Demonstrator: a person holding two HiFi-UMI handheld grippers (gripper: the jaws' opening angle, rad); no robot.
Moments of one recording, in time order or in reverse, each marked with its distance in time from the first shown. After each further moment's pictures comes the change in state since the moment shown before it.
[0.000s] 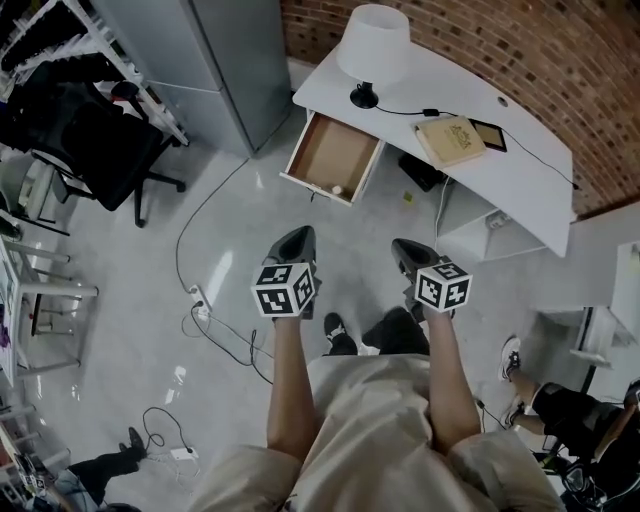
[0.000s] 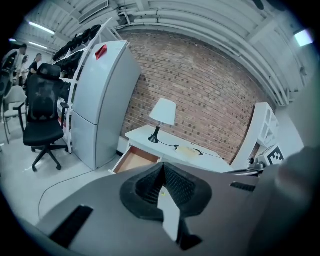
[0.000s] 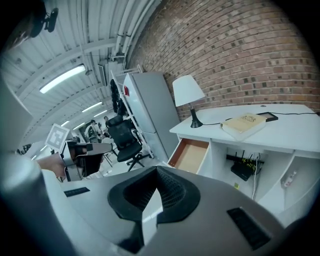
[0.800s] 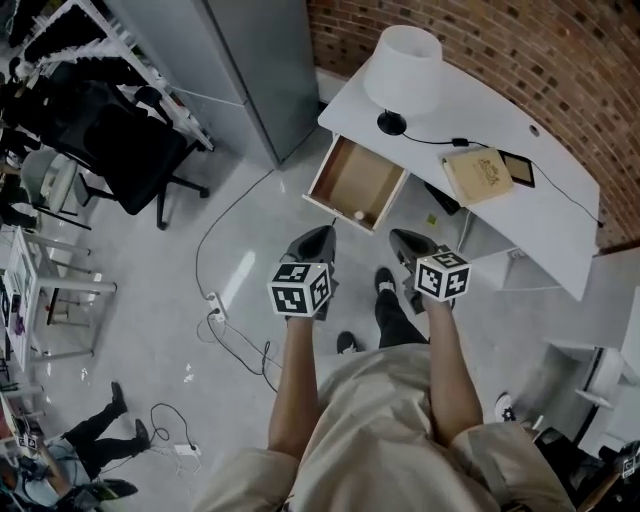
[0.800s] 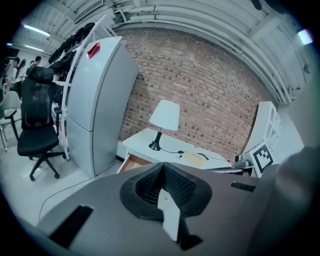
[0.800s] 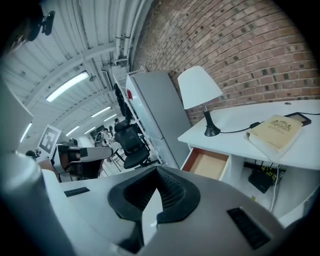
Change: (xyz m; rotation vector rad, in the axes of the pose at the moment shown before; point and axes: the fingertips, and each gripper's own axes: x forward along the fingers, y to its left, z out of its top) left arm 0.072 0.014 0.062 0.023 0.004 0.010; right arm 0.105 -0.022 0.085 0.001 -0.018 0.139
